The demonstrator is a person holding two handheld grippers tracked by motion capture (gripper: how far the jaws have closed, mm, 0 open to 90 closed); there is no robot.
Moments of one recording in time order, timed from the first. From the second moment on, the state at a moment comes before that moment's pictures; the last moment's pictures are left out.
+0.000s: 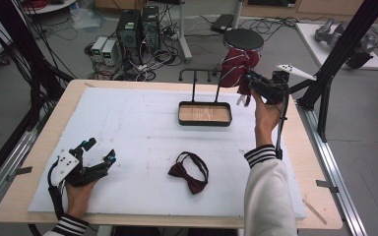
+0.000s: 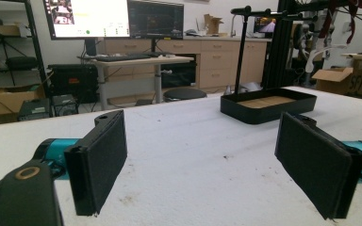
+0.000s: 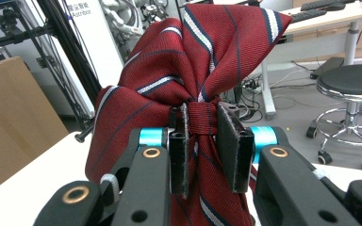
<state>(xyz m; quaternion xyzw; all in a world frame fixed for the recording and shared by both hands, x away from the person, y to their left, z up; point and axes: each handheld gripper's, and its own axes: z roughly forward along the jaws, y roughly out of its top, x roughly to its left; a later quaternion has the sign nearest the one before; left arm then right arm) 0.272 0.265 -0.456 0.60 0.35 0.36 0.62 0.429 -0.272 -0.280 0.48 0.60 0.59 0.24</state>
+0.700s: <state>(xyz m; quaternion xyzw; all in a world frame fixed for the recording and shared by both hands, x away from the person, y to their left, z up) 0.271 0.265 -0.456 0.60 0.35 0.36 0.62 0.454 -0.261 -0.283 0.47 0.60 0.61 0.23</state>
